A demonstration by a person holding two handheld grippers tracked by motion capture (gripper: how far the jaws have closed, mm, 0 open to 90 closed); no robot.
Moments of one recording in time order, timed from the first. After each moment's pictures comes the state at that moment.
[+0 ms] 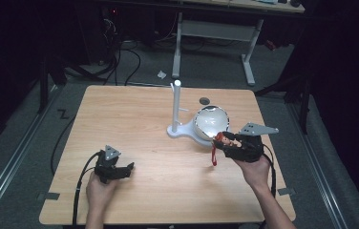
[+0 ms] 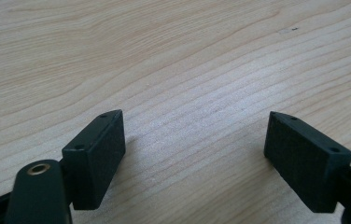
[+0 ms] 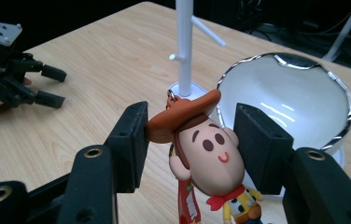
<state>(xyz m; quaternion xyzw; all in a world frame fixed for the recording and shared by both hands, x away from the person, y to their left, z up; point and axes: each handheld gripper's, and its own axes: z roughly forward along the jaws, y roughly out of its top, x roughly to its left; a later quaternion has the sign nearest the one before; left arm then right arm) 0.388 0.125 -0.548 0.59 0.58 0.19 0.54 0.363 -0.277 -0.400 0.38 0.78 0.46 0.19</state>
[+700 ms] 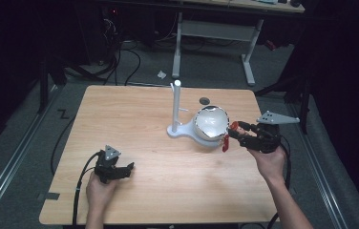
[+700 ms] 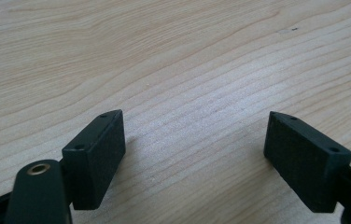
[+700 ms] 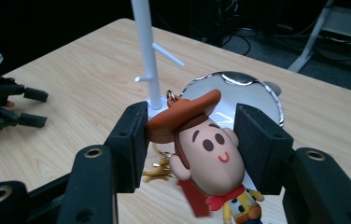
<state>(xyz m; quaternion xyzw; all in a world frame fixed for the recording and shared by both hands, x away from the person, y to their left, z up) 0.388 0.125 -0.548 0.58 0.58 0.19 0.54 0.370 -0.311 -0.366 0.41 0.76 0.46 0.21</state>
